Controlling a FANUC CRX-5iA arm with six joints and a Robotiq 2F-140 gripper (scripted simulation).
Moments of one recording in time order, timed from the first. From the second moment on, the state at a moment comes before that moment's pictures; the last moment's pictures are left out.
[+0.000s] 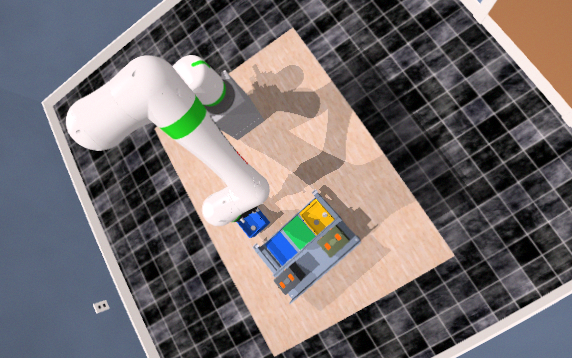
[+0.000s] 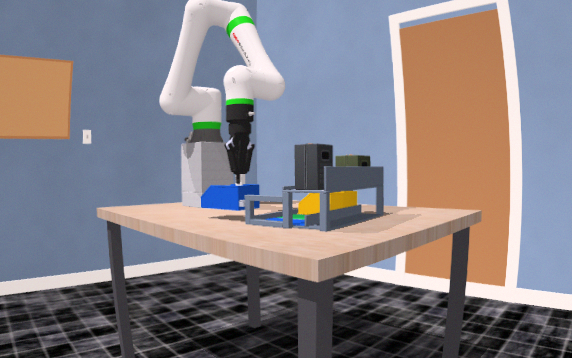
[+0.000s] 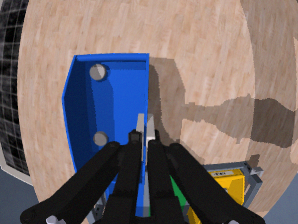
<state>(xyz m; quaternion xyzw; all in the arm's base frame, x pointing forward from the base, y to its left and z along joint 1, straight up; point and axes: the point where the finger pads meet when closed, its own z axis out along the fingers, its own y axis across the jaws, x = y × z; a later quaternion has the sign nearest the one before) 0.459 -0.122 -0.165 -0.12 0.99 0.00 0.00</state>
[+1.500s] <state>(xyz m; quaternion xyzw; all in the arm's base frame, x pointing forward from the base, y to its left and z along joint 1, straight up) 0.497 -0.112 -0.165 -0.12 0.99 0.00 0.00</state>
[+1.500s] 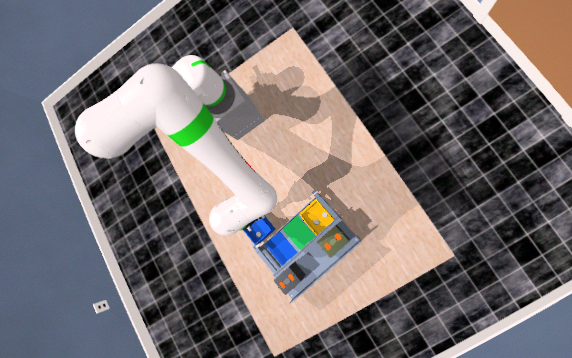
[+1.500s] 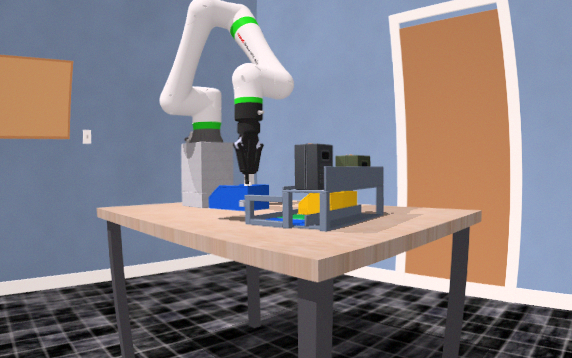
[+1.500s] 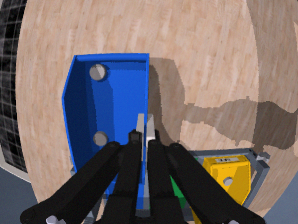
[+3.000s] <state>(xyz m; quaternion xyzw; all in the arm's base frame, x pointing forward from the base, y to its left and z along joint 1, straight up) 0.508 -0.110 -0.154 -0.12 0.99 -0.02 -0.11</state>
